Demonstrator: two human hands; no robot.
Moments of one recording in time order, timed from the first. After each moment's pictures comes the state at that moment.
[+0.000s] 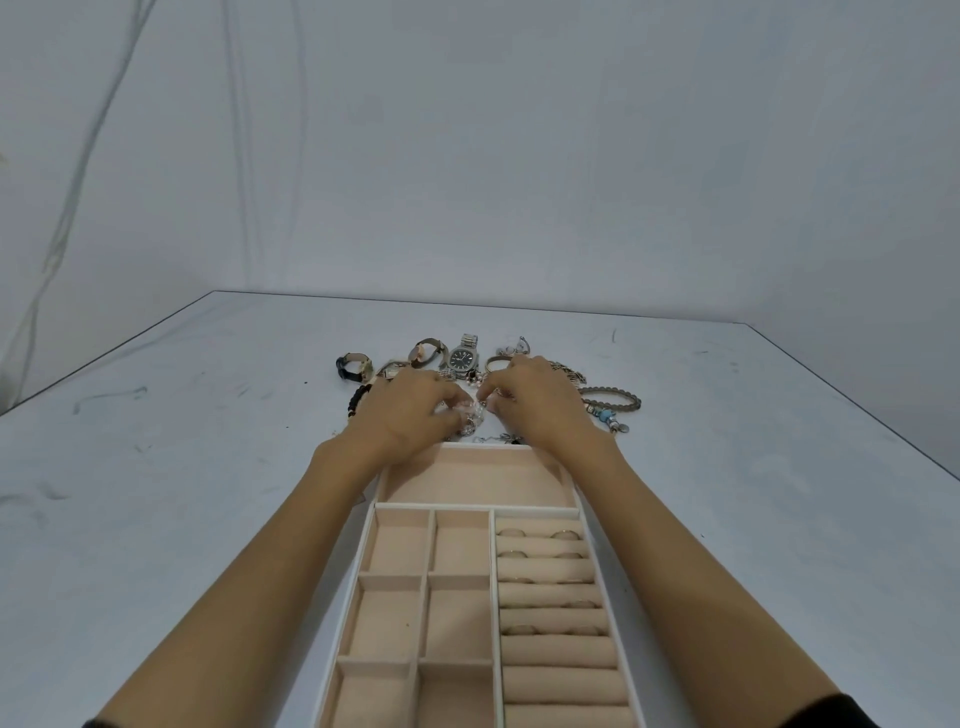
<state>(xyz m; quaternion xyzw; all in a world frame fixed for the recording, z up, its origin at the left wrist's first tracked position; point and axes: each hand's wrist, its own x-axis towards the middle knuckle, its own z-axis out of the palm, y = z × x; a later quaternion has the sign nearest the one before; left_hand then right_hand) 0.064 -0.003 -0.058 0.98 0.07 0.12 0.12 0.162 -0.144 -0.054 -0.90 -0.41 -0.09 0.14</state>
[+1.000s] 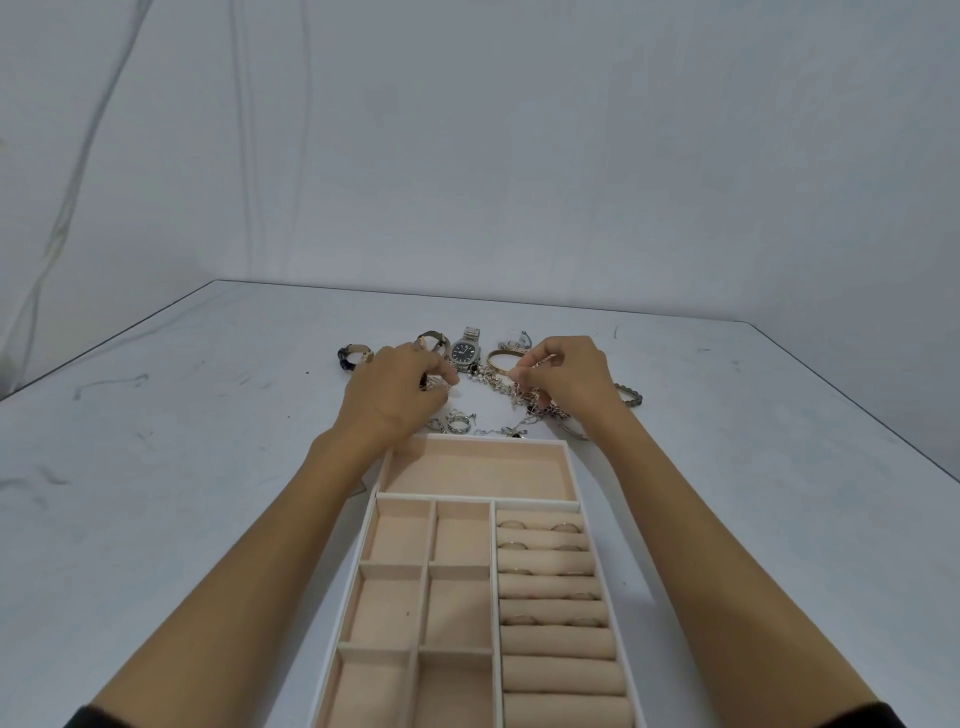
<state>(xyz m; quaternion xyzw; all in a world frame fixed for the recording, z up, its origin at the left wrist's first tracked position) 0.054 -0.005 -0.051 0.94 0.15 0.22 0.22 0.171 -0.167 -0.040 -0.83 -0.26 0.02 0.50</state>
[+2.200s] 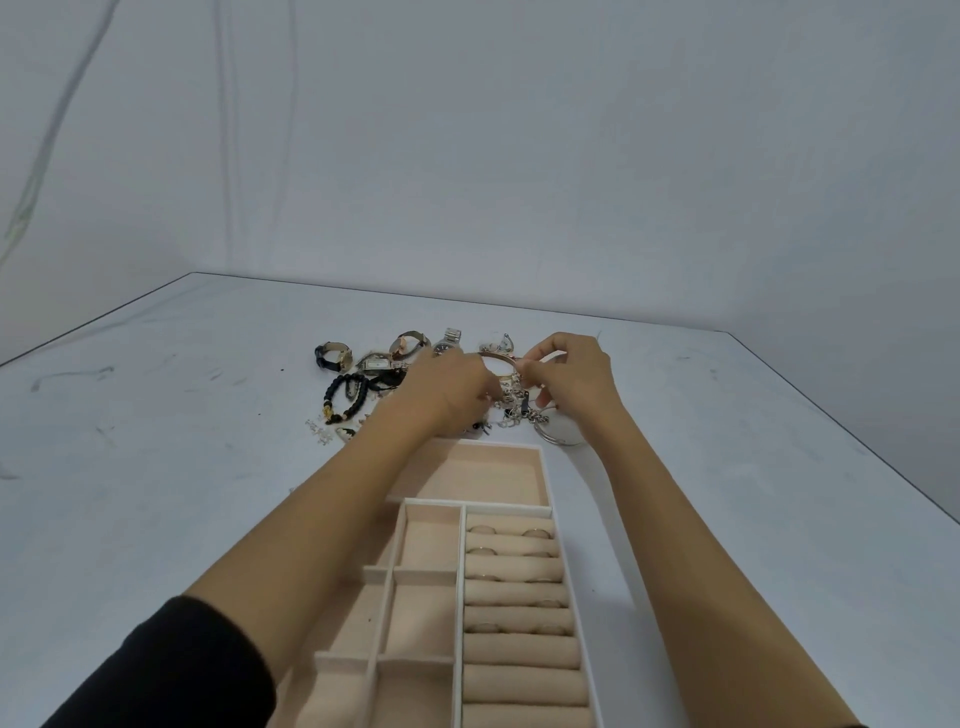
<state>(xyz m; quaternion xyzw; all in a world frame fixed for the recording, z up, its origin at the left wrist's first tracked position) 0.107 -0.047 -0.040 1.00 0.05 0.08 0.00 0.180 -0.182 -0.036 -0.82 -0.22 0.00 0.52</state>
